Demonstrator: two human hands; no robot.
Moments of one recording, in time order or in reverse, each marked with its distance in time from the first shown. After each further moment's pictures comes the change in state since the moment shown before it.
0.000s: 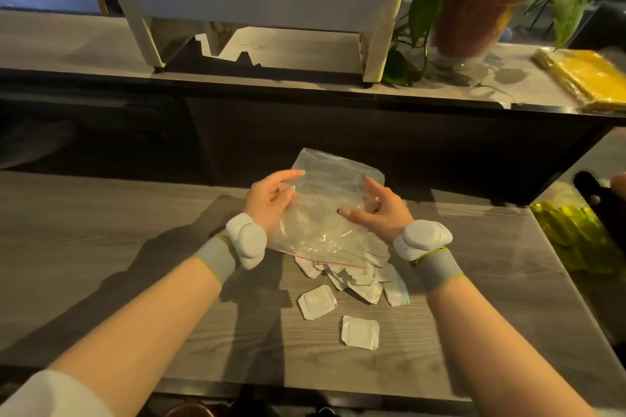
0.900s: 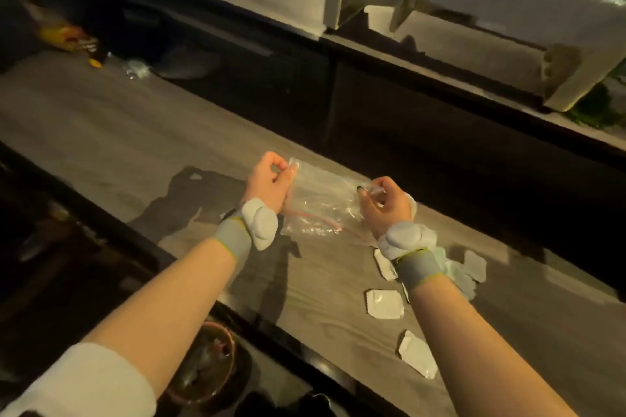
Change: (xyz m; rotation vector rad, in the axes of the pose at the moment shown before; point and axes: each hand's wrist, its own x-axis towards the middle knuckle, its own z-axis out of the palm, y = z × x) left_hand -0.063 -0.075 -0.109 -0.042 0.573 -0.228; right_hand 0.033 -0.042 0.151 0.014 0.050 -0.150
